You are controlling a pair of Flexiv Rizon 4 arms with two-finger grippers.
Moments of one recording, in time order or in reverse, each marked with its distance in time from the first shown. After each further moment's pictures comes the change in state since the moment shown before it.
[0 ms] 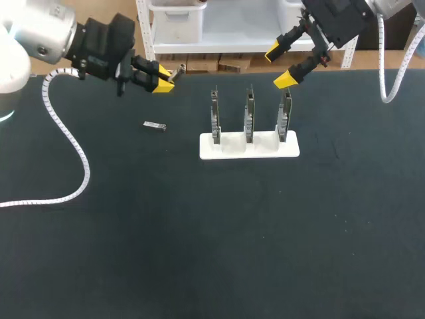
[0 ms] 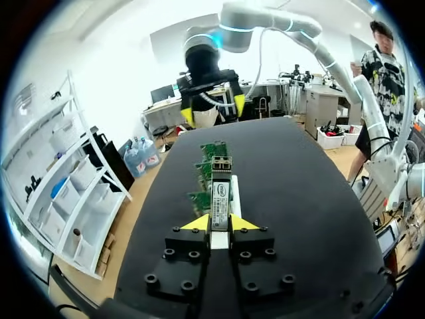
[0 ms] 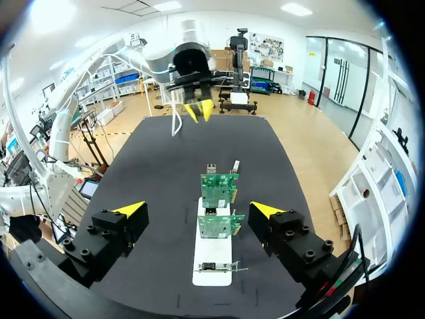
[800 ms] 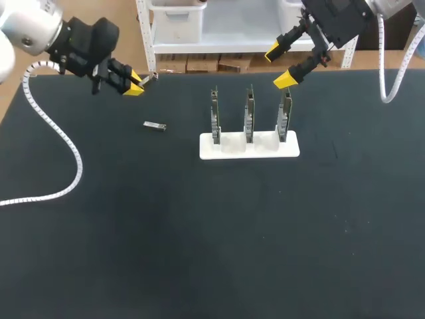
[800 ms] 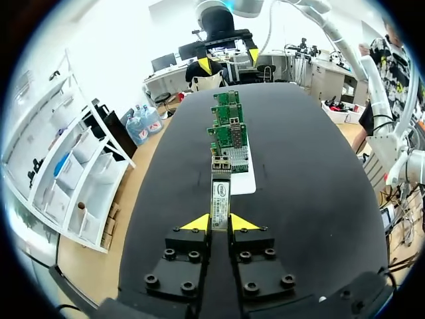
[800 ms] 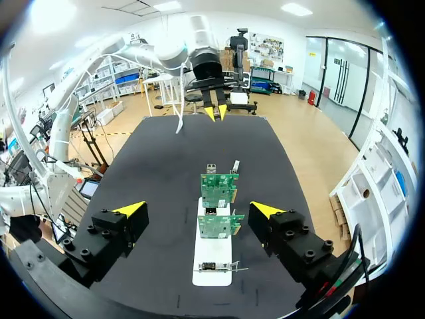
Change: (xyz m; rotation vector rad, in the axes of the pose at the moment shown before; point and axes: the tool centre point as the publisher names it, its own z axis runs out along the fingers) left arm 0.081 0.032 -0.031 -0.005 0.231 -0.017; right arm 0.000 0.000 0.000 0.000 0.000 0.000
